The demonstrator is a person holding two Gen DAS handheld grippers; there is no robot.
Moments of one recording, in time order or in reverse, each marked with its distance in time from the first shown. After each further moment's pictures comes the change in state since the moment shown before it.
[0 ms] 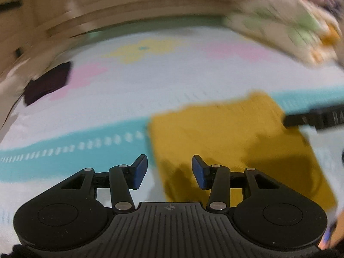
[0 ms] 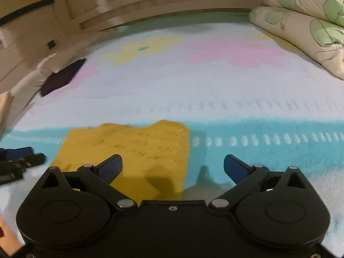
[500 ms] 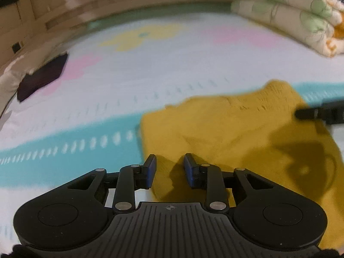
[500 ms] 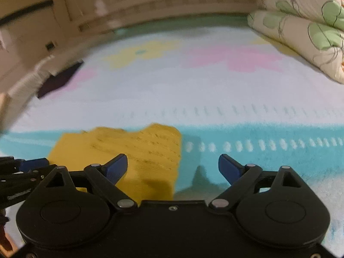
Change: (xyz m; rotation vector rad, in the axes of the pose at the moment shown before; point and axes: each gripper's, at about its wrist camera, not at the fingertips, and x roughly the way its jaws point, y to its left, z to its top) left arm 0.067 0.002 0.020 -0.046 0.011 0.053; right arm 0.037 -0.012 0.011 0.016 0.001 -0.079
